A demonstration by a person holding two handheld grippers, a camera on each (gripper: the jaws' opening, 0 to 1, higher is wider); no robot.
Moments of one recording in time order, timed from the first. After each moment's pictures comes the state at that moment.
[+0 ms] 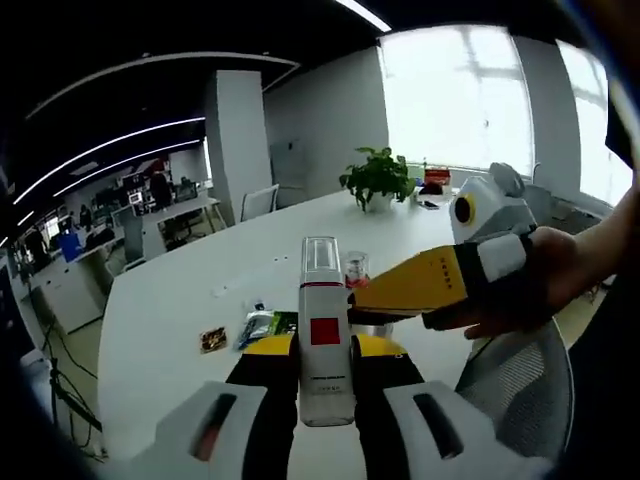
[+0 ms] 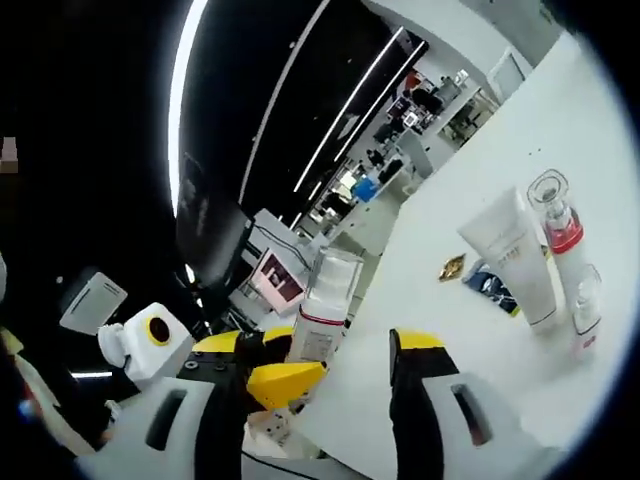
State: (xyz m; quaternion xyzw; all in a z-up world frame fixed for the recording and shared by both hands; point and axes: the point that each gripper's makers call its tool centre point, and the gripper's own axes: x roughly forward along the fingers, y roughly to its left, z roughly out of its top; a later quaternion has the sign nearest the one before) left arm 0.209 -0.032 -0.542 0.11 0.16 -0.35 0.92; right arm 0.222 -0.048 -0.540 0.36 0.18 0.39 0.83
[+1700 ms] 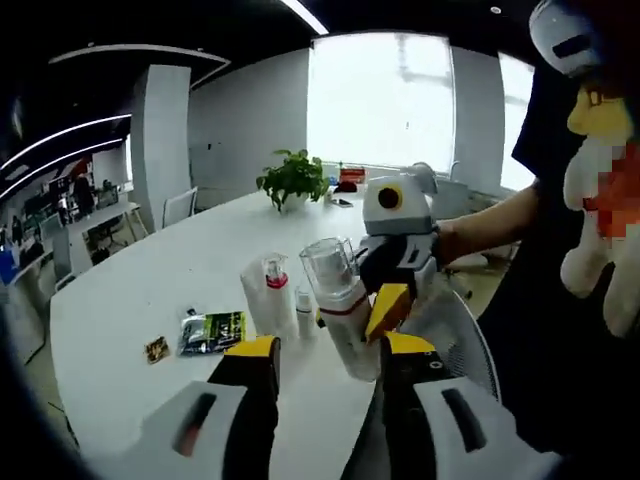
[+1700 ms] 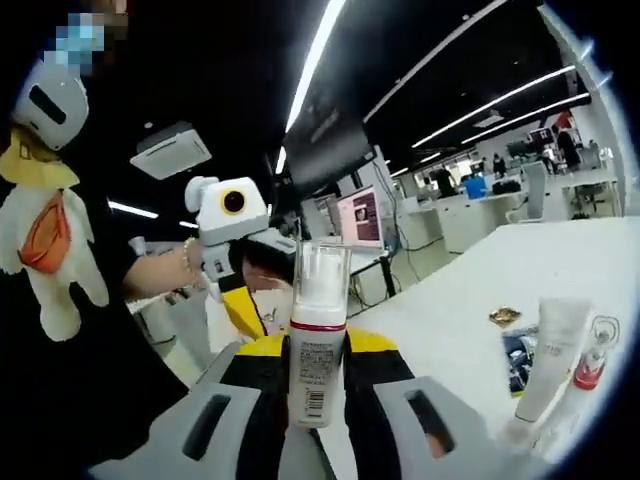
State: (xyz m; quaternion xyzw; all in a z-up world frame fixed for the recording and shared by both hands) left arm 0.153 -0.038 -0.513 0.10 0.18 -0.55 0.81; right arm 0.149 -0.042 -0.534 0.06 0.10 0.64 0.76
